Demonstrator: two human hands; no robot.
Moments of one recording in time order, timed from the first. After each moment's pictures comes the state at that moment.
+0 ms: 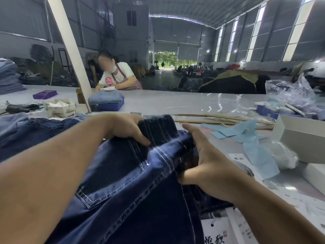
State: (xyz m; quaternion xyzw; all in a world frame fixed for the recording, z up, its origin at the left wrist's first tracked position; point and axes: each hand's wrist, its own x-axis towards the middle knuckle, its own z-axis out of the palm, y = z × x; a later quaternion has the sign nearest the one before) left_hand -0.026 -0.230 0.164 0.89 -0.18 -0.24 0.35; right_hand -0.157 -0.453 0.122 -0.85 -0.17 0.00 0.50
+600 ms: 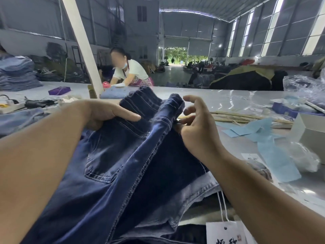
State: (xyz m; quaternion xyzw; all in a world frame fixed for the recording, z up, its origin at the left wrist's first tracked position) left_hand -0.029 -0.172 0.178 0.80 -0.10 -0.28 0.53; right_hand -0.071 -0.416 0.120 -0.78 -0.17 -0.29 0.52
